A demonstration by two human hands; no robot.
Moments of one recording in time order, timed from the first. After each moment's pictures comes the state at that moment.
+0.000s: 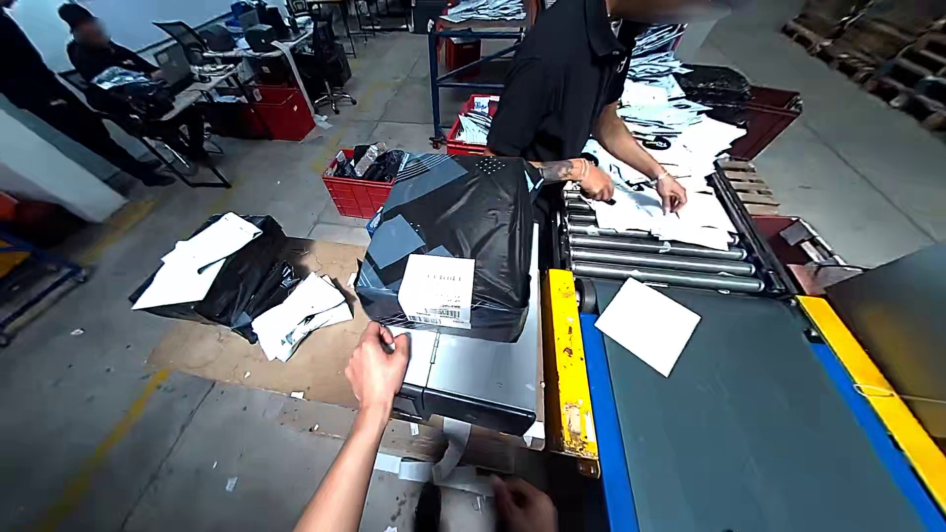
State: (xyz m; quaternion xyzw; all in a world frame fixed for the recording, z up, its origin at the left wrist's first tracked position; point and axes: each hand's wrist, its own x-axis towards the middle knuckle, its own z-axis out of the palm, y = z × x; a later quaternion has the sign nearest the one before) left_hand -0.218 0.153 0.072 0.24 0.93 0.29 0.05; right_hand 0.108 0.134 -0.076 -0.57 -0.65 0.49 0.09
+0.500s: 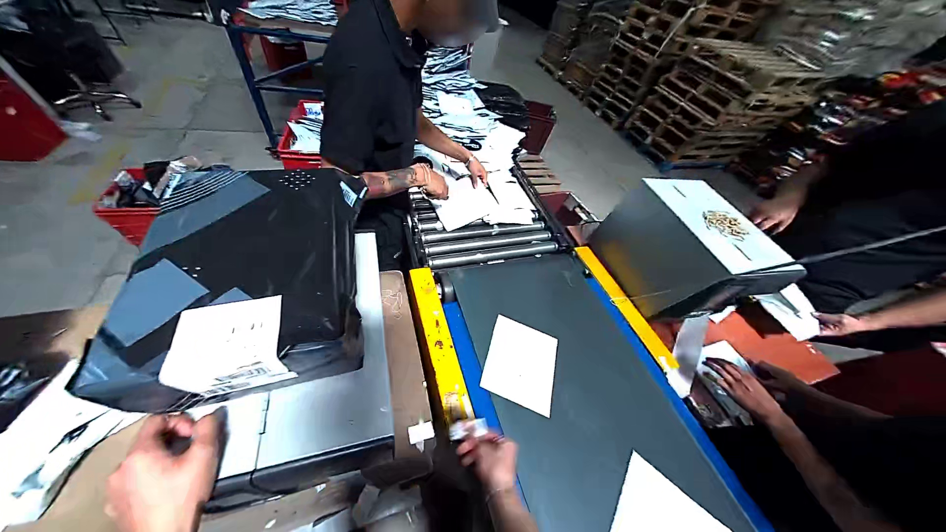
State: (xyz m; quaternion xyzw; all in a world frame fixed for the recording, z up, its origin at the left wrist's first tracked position) left_hand -0.225 0.160 0.051 0.32 0.87 0.37 0.04; right_hand 0.165 0.242 -0.060 -0.67 -0.38 0.53 0.36
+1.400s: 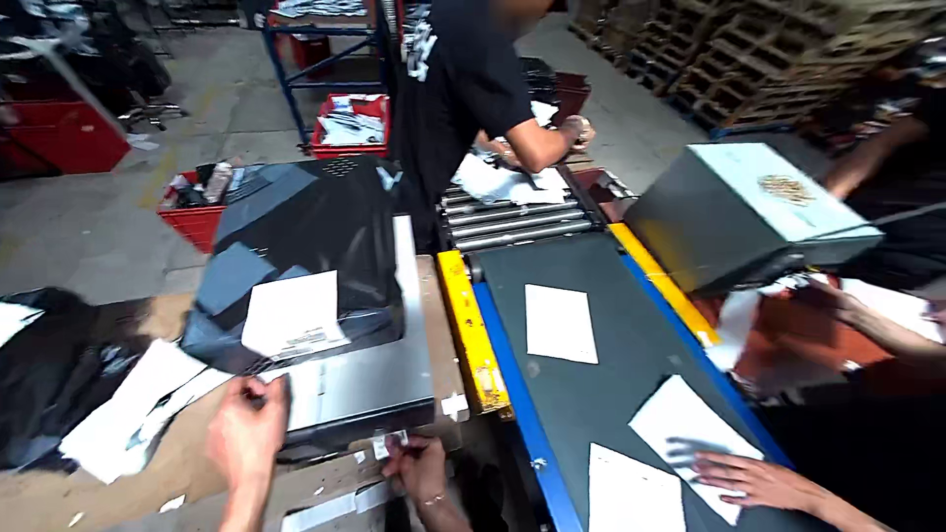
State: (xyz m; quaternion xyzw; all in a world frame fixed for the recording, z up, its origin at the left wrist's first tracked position) left_hand -0.213 0.150 0.064 0.33 0.88 0.34 0.05; right_hand 0.017 0.152 -0.026 -0.62 -0.39 0.63 0.24
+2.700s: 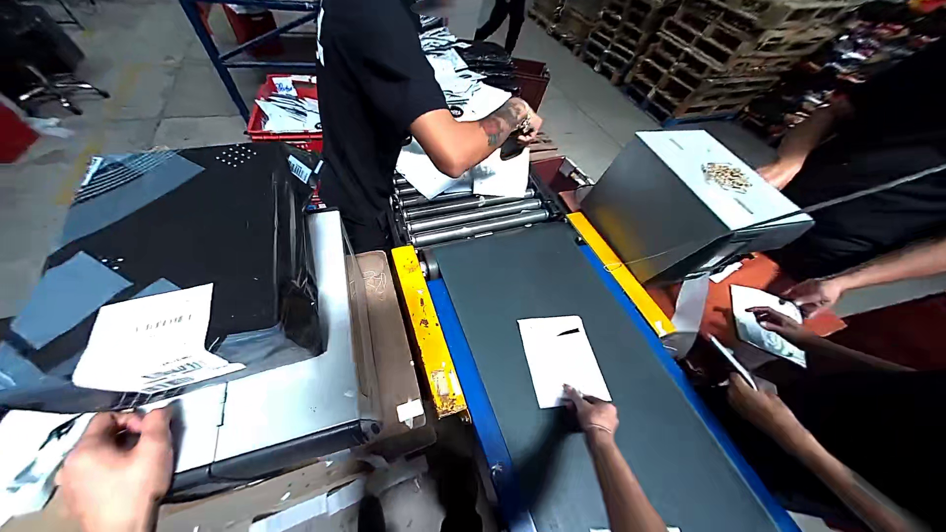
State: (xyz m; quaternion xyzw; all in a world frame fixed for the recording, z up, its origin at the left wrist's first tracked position) left_hand -0.214 0.161 0.047 0.31 0.88 0.35 0.04; right_hand 0.432 0.322 -0.121 -0.87 -0.35 0.28 0.18
